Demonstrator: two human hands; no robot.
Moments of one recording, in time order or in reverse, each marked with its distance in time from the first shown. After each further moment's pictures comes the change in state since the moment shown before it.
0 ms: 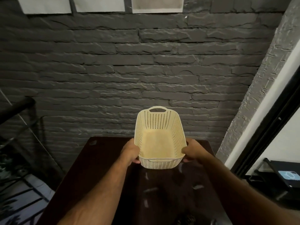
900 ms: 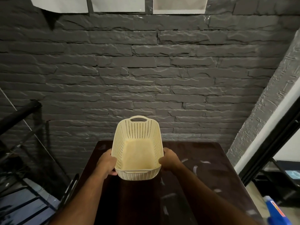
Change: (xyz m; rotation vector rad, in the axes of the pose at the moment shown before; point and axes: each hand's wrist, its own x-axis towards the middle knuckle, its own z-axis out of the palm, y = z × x) left_hand 0.032 -0.079 -0.146 0.017 0.114 -0.112; right_hand 0.027 -0.069 0.165 -0.050 -0.015 0.005
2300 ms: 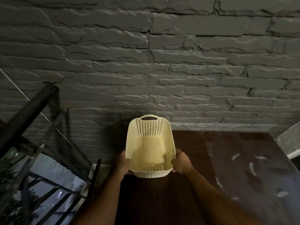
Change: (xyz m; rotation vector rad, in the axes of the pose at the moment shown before) left_hand 0.205 -0.129 -0.124 0.057 -0.116 -0.170; right_hand 0.111 -0.089 0.212 0.108 0.000 0.215
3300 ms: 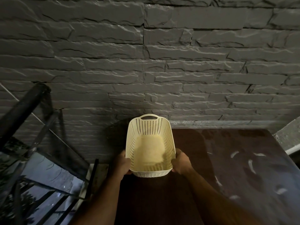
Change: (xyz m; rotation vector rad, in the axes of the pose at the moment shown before) left_hand 0.026 -0.007 0.015 0.038 -0.027 -0.013; right_hand 0.008 0.008 -0.002 -0.019 0.023 0.022
